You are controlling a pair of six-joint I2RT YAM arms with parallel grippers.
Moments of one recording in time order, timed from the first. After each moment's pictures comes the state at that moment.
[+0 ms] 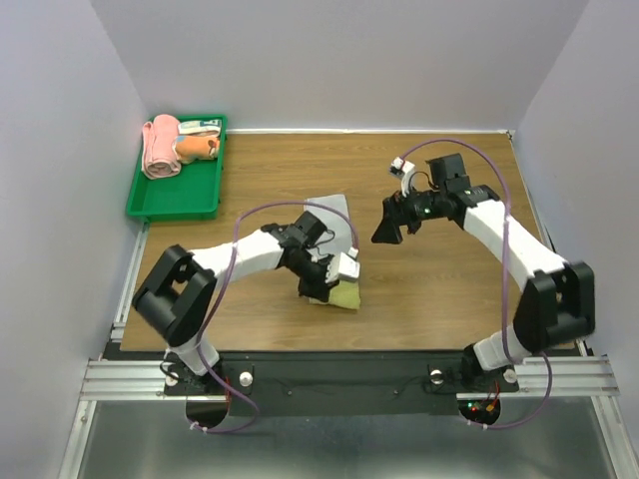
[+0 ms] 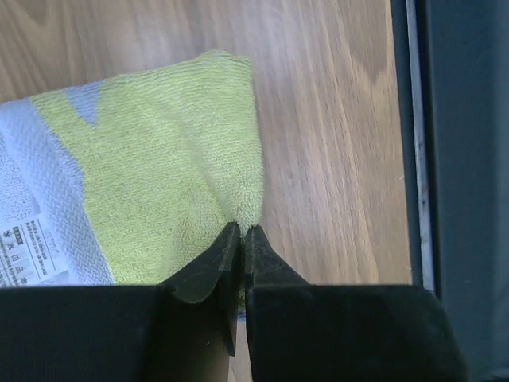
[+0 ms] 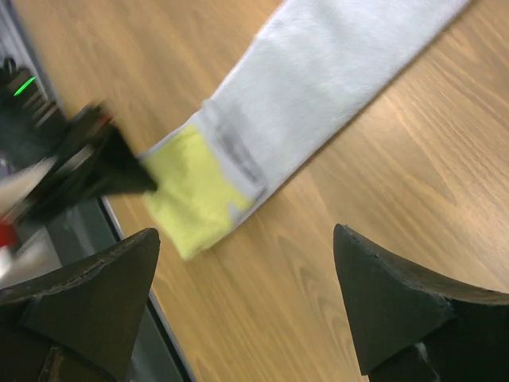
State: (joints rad) left arm -0.77 1.58 0.95 -0.57 0.64 0.82; right arm 0.26 1.56 1.20 -0.55 -0.81 -0.14
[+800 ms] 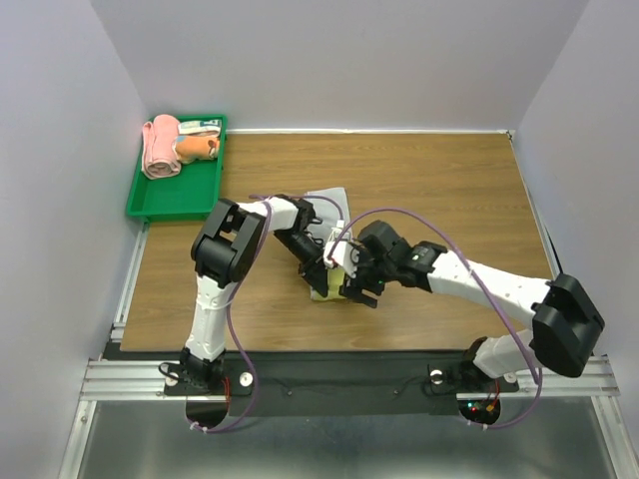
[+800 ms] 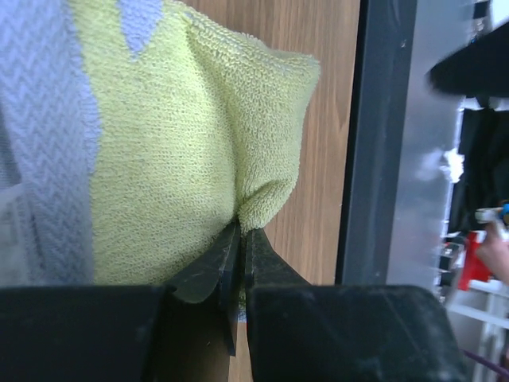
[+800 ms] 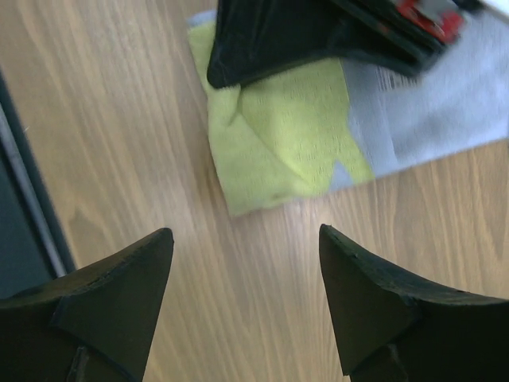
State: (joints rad) left arm -0.53 2.16 1.38 -1.00 1.03 0.76; right arm 0.82 1.36 0.93 -0.51 -0.28 -0.47
